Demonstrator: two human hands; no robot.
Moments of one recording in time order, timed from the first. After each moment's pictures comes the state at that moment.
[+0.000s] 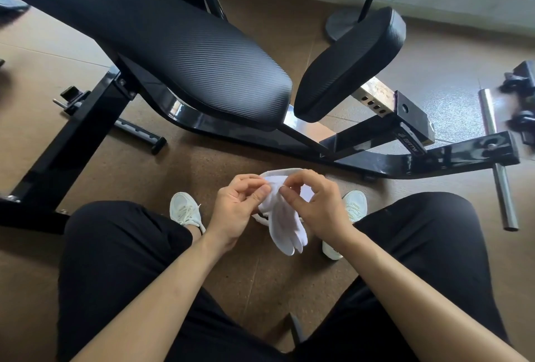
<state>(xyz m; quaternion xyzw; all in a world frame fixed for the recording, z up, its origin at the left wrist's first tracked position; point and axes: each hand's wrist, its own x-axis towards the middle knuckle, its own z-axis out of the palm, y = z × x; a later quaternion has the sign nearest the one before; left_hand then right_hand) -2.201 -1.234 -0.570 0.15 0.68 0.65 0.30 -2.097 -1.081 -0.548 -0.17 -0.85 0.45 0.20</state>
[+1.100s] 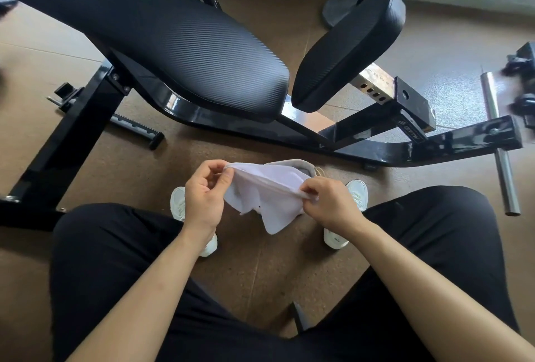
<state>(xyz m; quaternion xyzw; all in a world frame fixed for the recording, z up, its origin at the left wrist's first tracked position) -2.223 -1.253 -0.576 0.13 0.77 0.61 0.14 -2.083 -1.048 -0.583 -0.22 -0.92 0.32 -0.02</state>
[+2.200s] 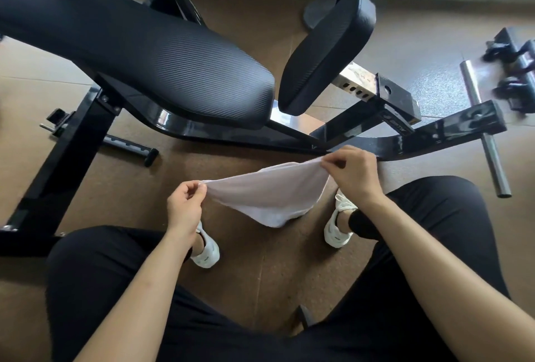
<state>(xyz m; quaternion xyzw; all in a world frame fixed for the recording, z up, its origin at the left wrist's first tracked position) -2.269 -1.274 -0.616 -0.03 0.81 0.56 0.19 -2.081 -0.994 -0.576 -0.31 -0.88 0.31 0.20</state>
